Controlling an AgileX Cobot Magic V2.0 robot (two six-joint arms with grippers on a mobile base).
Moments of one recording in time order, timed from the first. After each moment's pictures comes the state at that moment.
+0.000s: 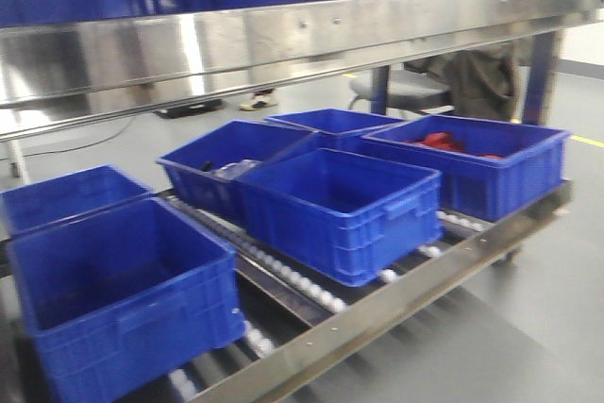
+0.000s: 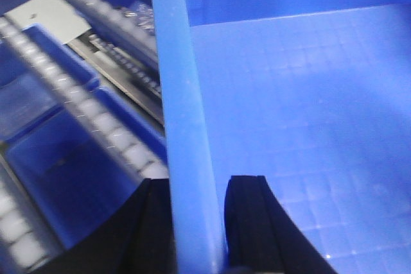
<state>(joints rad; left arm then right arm) -0.36 1.79 -2.31 0.24 1.25 -0.26 0.23 1.71 -2.22 -0.02 1.14 0.08</state>
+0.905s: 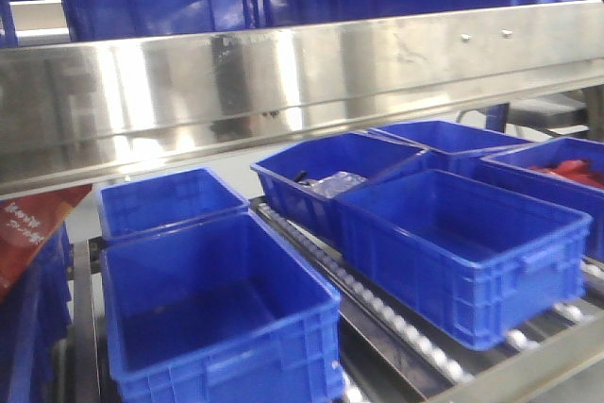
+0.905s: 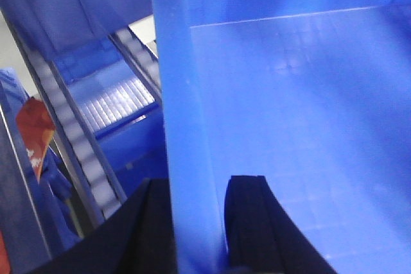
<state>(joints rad) -0.36 1.79 -2.31 0.24 1.25 -0.26 0.23 1.71 -2.22 -0.02 1.14 0.08</state>
